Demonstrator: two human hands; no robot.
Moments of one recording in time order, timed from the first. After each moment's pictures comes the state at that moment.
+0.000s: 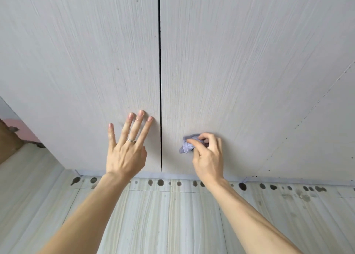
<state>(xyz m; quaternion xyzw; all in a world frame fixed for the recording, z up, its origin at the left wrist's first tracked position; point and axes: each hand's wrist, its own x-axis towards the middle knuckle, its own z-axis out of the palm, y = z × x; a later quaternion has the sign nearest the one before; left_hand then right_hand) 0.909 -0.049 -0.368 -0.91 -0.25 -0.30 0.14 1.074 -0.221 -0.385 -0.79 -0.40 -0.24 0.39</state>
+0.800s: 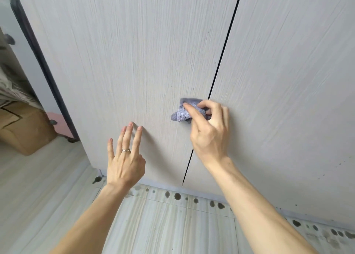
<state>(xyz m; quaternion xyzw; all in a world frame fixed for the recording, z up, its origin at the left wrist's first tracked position) 0.847 0.001 -0.381 -0.86 -0.40 -0.31 0.03 1.028 -0.114 -0.261 -0.66 -0.48 -0.40 0.41</state>
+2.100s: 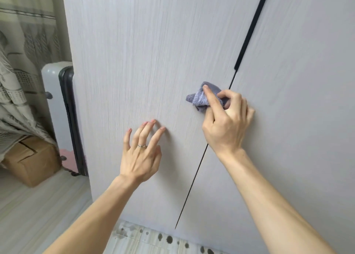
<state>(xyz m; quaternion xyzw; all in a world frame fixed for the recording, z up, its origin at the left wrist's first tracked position) 0.872 0.025 -0.190 -0.82 -0.28 -0.48 0.12 1.029 -0.095 -0.048 -0.62 -0.44 -0.54 0.37</state>
